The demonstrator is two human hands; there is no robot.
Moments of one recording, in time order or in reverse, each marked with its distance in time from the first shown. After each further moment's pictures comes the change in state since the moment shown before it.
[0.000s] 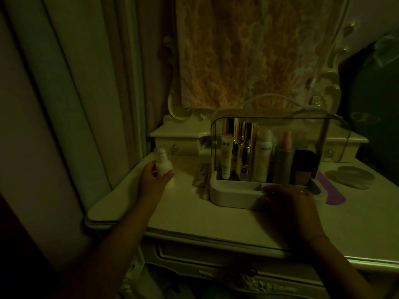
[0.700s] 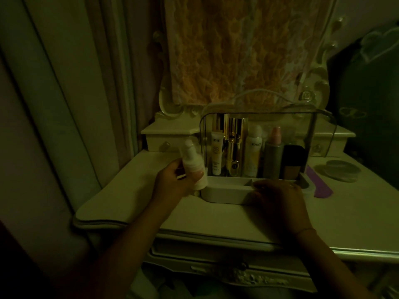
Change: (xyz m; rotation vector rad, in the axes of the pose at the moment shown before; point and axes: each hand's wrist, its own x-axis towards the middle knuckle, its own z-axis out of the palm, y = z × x) left_hand -0.057 0.036 0.040 -0.096 -0.275 0.122; right_hand 0.000 -0.001 -0.002 0.029 -0.003 0.010
